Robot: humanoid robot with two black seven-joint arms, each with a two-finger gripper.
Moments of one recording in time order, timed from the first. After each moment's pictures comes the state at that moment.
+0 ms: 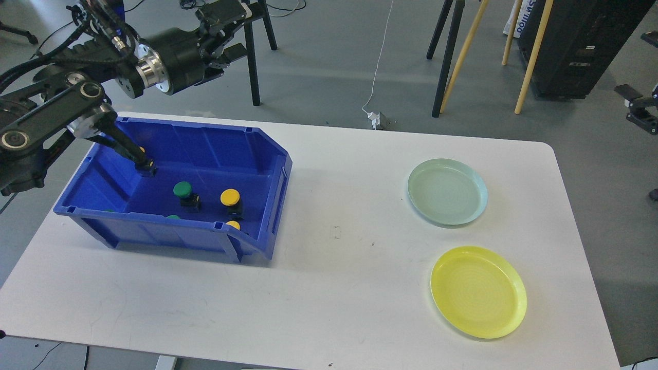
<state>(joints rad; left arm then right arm) -1.04 0.56 -0.56 -1.06 0.74 -0.32 -0.21 0.77 -0.85 0.71 0.72 -0.38 0.49 0.22</state>
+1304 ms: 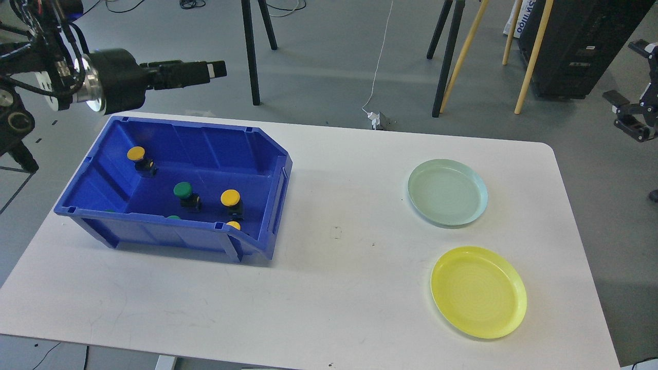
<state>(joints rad) -1.00 0.84 -0.52 -1.28 1.53 -0.49 -0.23 0.77 -0.84 0.59 0.72 -0.36 0.49 0.32</state>
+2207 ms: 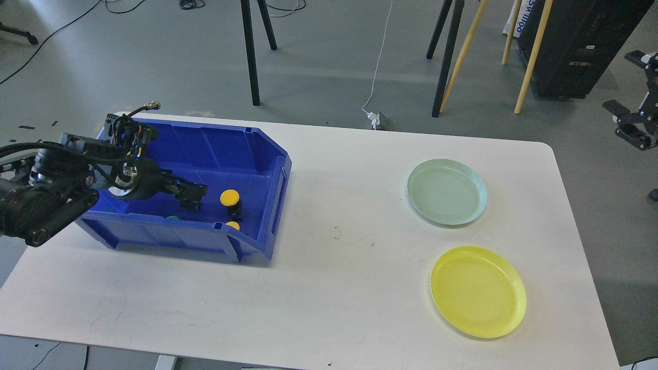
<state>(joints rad) -0.93 0.55 -0.27 -0.76 1.83 -0.49 -0.30 0.76 -0.86 0.56 0.72 -0.36 0.49 0.33</state>
